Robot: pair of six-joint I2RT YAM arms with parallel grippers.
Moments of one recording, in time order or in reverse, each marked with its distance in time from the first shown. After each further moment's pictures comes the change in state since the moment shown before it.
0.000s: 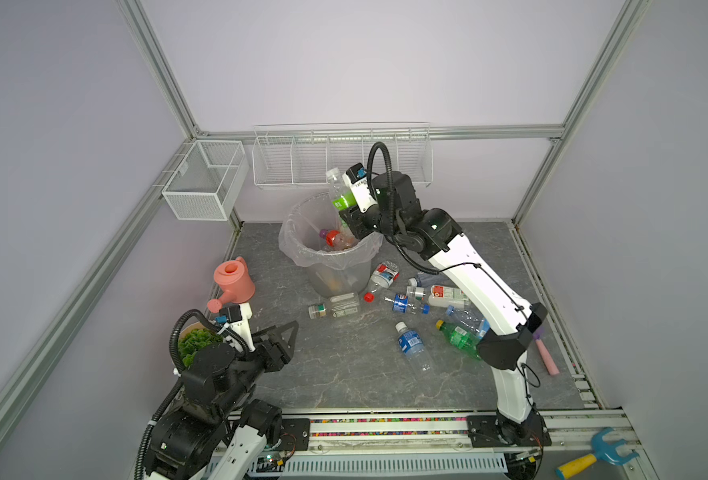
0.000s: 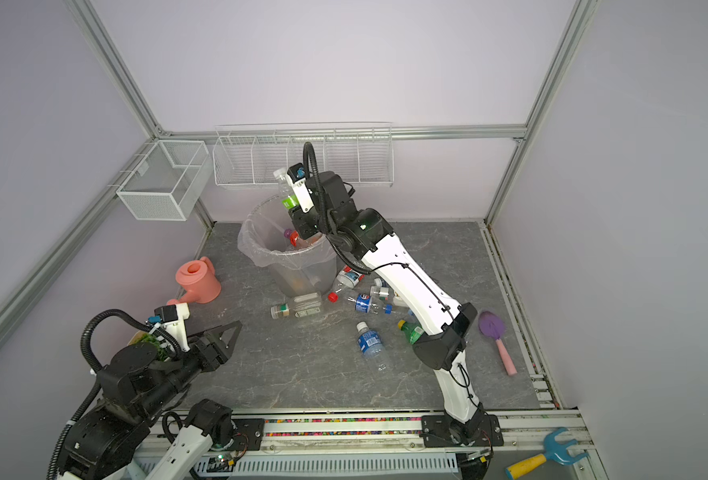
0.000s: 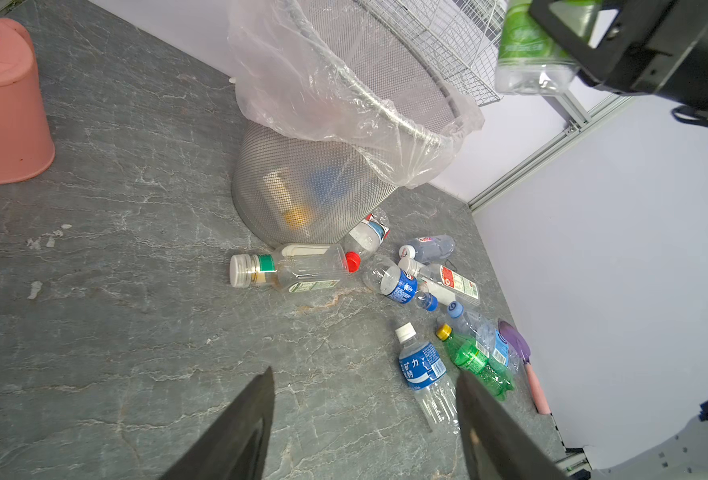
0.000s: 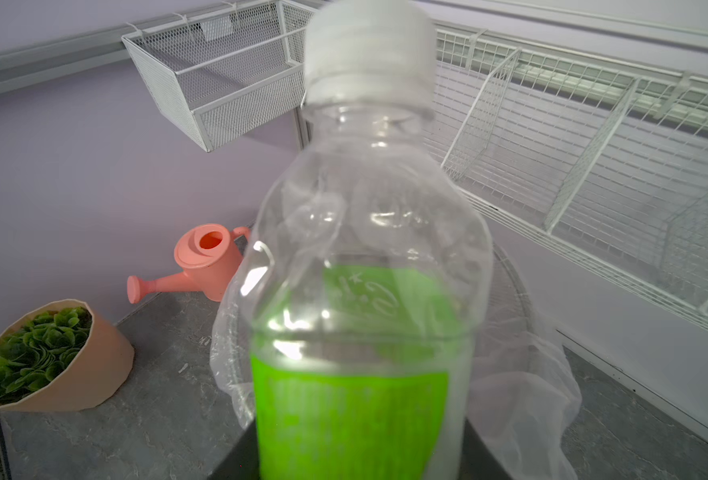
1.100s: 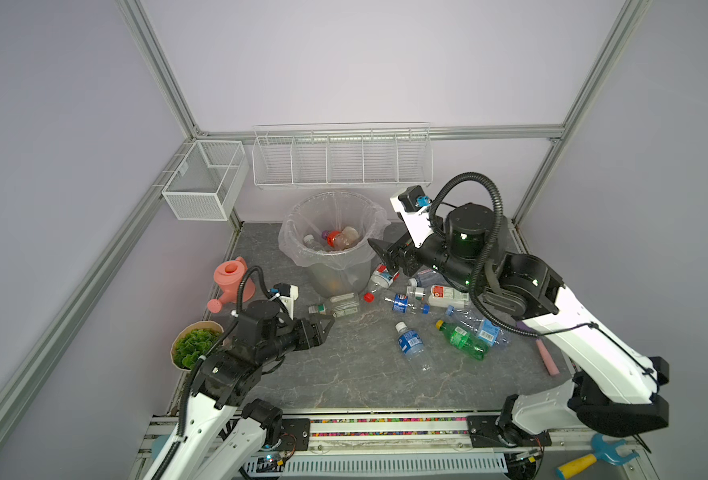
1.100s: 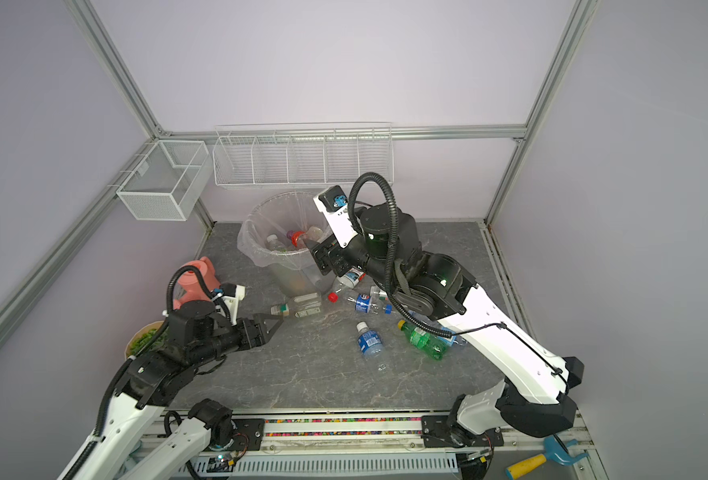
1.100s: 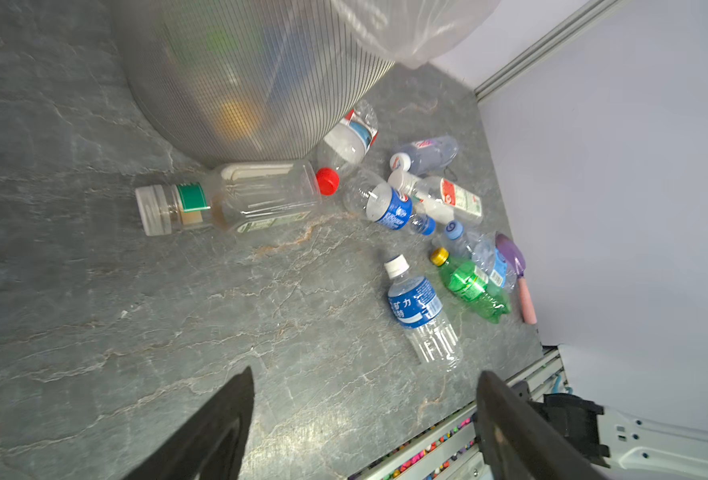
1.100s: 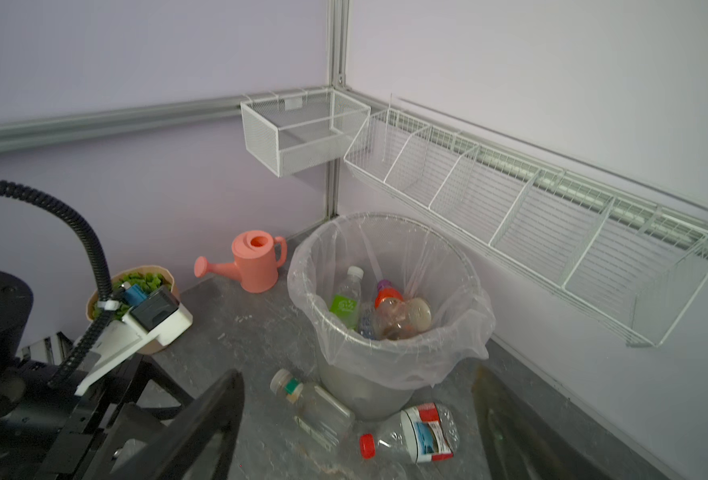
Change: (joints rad) left arm -0.082 0.341 -0.092 0.171 0.193 0.019; right arm 0.165 -0.670 -0.669 0.177 0.137 -0.105
